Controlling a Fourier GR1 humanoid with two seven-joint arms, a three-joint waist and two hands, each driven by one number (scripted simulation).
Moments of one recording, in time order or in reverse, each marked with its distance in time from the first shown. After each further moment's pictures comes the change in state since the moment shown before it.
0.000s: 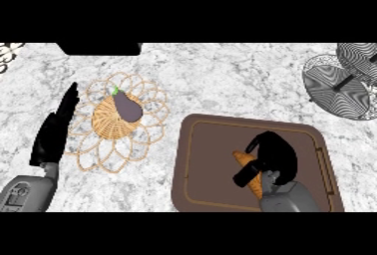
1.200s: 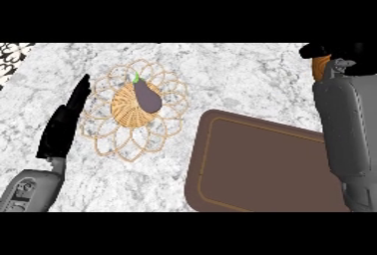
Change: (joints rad) left arm -0.042 -0.019 -0.030 -0.054 -0.016 -0.047 0.011; right arm -0.648 -0.201 -0.490 0.352 0.383 -0.282 -0.029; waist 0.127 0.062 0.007
